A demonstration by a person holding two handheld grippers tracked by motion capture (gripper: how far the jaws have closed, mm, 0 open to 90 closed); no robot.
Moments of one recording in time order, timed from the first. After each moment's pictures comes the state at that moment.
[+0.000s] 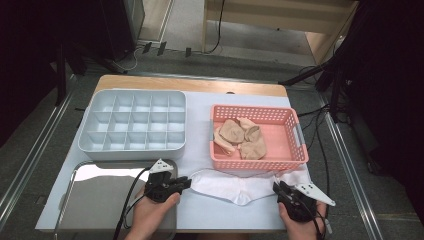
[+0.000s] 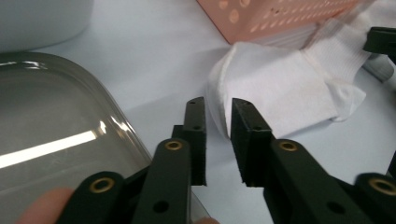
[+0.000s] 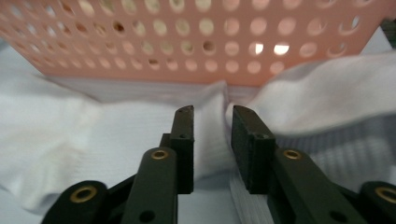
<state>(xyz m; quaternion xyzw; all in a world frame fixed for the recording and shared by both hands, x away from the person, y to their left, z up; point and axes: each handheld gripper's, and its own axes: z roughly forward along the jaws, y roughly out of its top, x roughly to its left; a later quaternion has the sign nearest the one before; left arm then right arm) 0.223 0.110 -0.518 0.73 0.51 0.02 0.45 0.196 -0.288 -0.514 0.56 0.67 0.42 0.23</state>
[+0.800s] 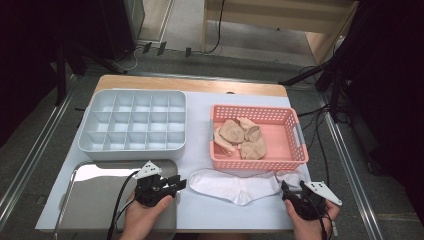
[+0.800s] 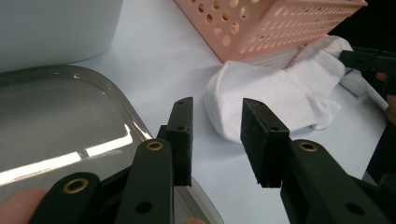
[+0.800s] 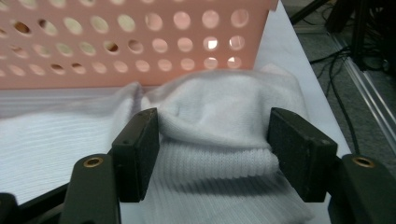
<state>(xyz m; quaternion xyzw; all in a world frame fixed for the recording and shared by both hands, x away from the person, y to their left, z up) 0.208 0.126 -0.513 0.72 0.50 0.03 0.49 0.207 -0.307 -0.524 0.61 0.64 0.35 0.29</state>
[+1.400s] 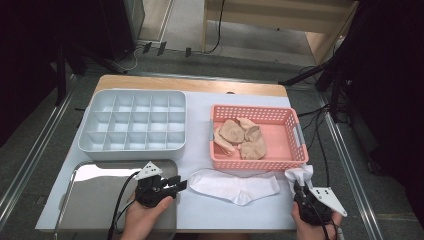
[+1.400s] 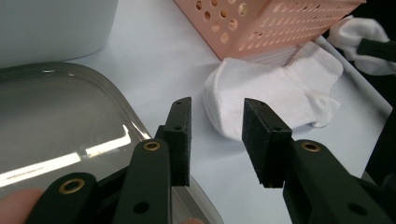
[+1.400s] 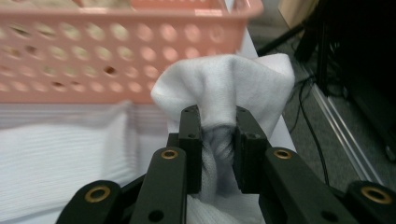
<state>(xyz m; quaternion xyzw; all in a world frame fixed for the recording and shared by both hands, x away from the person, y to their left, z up) 0.207 0.125 -0.515 0.72 0.50 0.03 0.49 0.184 -0.303 -0.504 0.59 0.62 0.36 0.36</state>
